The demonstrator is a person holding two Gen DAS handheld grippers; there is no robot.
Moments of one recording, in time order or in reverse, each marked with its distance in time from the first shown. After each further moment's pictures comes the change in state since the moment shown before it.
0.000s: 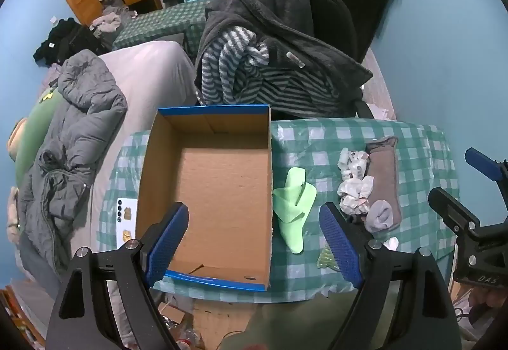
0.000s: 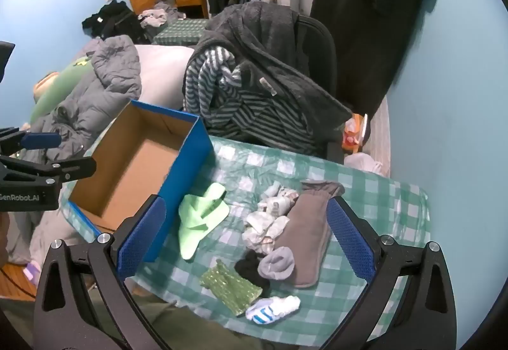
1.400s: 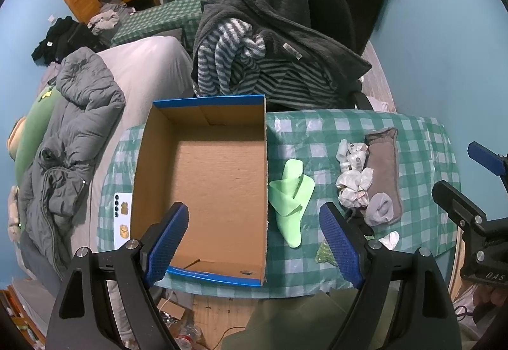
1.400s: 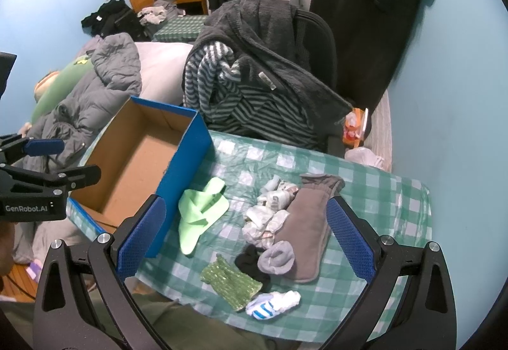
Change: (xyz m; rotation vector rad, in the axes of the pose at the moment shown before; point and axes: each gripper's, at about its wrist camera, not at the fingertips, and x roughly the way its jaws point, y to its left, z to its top) left arm 0.006 -0.008 -0.006 0.015 0.024 0.014; right arm 0.003 -0.003 -0.004 0.007 0.007 0.009
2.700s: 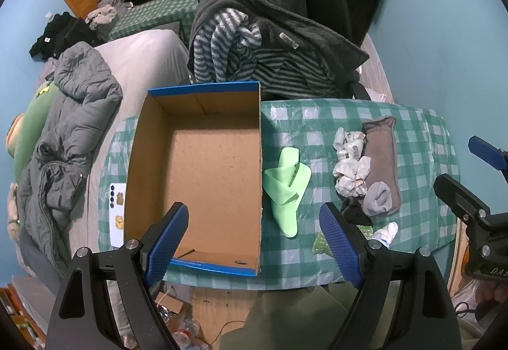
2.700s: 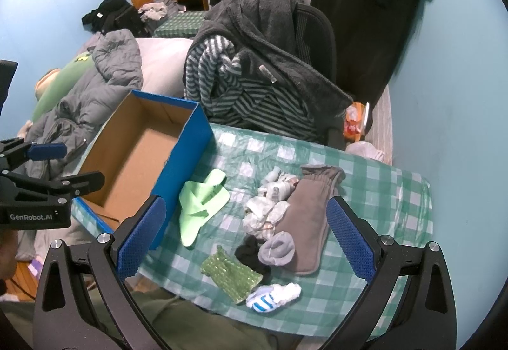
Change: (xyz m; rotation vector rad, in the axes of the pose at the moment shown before) left arm 0.005 -0.005 -0.019 -0.004 0.018 -0.008; right arm 0.000 0.000 -0.007 0.004 0.011 0.005
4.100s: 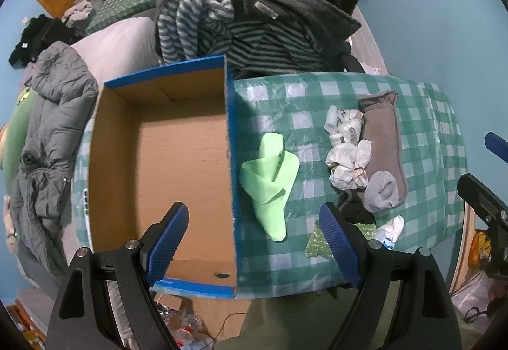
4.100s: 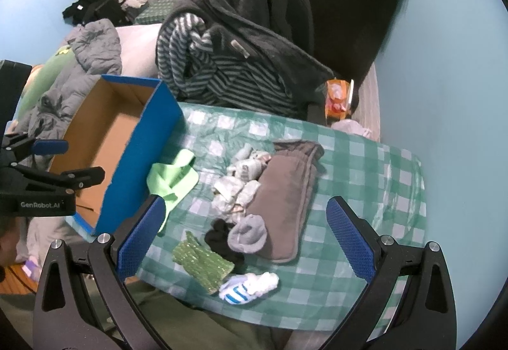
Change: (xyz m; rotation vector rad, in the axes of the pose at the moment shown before) left arm 0.065 -0.034 0.020 0.074 0.115 -0.034; right arm 0.032 -0.040 -0.015 0.042 0.095 -0.040
